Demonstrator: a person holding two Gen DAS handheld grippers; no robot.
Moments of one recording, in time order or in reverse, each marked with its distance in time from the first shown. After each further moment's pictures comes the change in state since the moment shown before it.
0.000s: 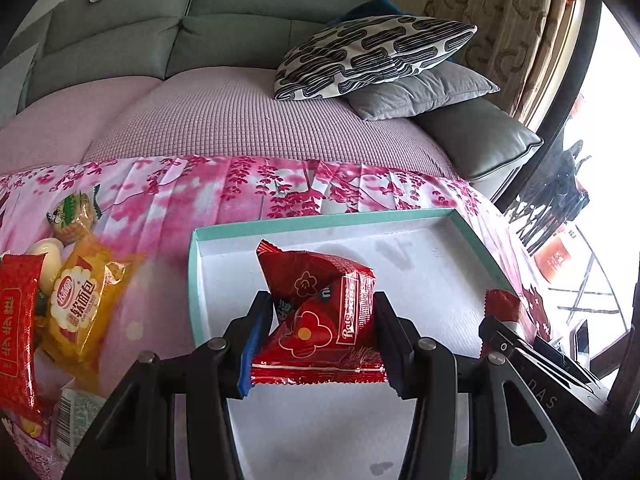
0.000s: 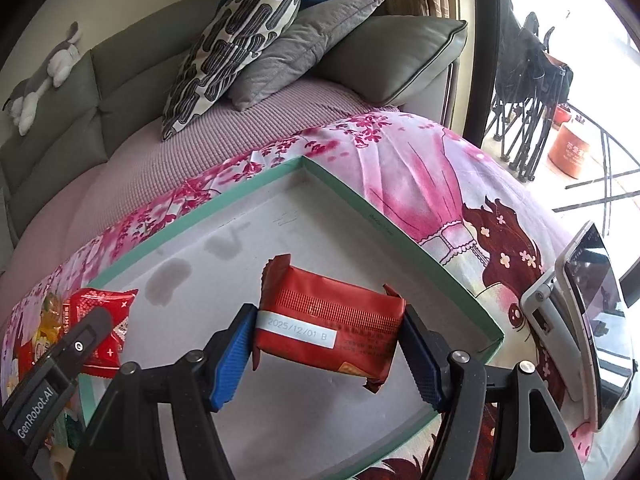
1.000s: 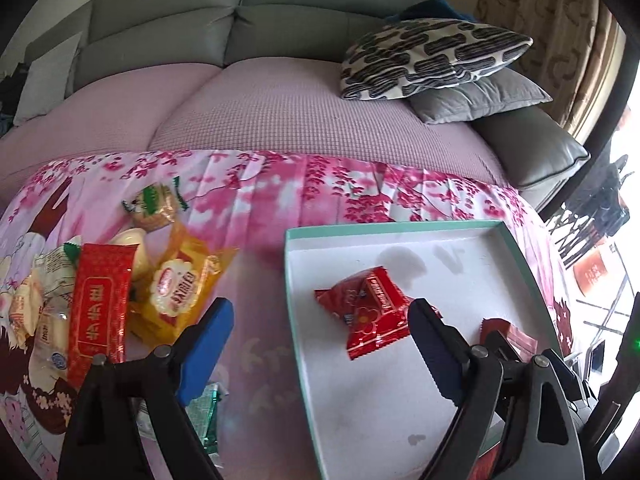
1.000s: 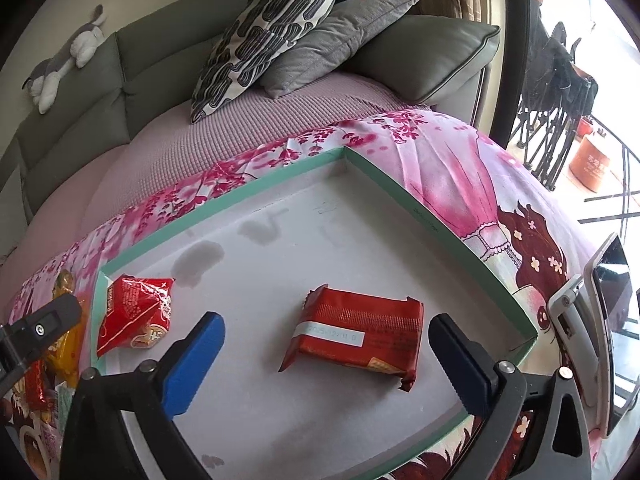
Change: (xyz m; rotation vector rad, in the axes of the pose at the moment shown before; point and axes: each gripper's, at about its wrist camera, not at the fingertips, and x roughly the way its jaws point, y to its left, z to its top) left arm -0.038 0.028 0.016 -0.083 0.064 0.195; right arm 0.000 0.023 -0.007 -0.068 0.022 0.064
